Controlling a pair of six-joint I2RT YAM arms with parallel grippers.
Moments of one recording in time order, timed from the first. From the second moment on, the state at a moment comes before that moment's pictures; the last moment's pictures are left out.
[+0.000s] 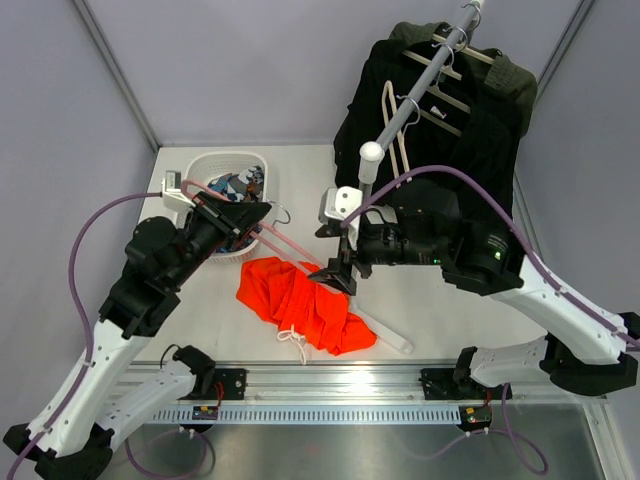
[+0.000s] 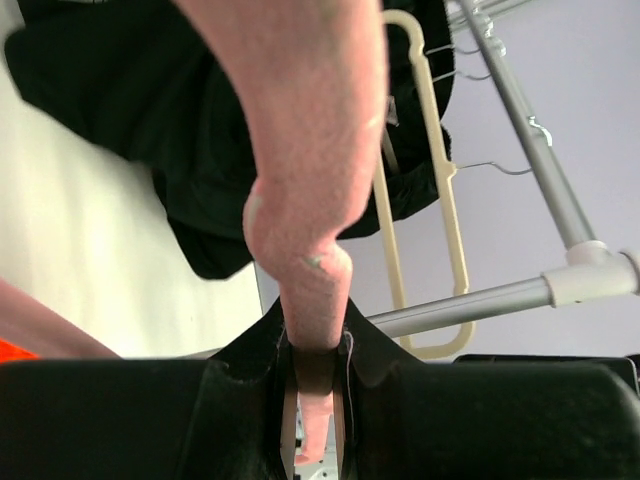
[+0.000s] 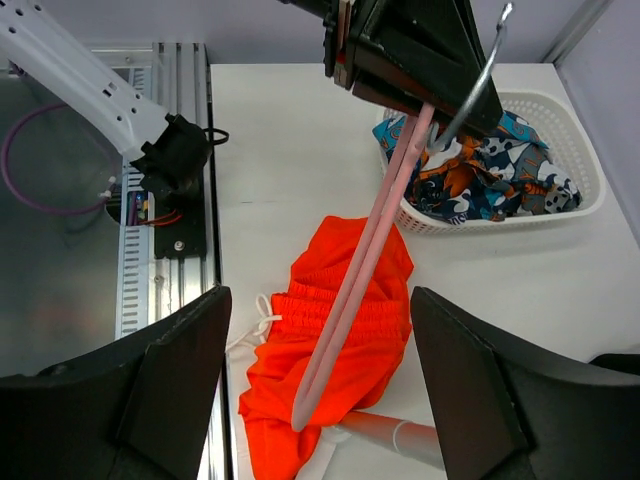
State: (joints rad) left arm -0.54 0.72 1.04 -0.33 0.03 -1.17; right arm 1.10 1.23 1.70 -0.76 -0.27 -0.24
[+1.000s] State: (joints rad) left arm -0.54 0.69 1.00 -0.19 0.12 -1.26; right arm 1.15 1.37 1.75 -0.74 -0.05 -0.21
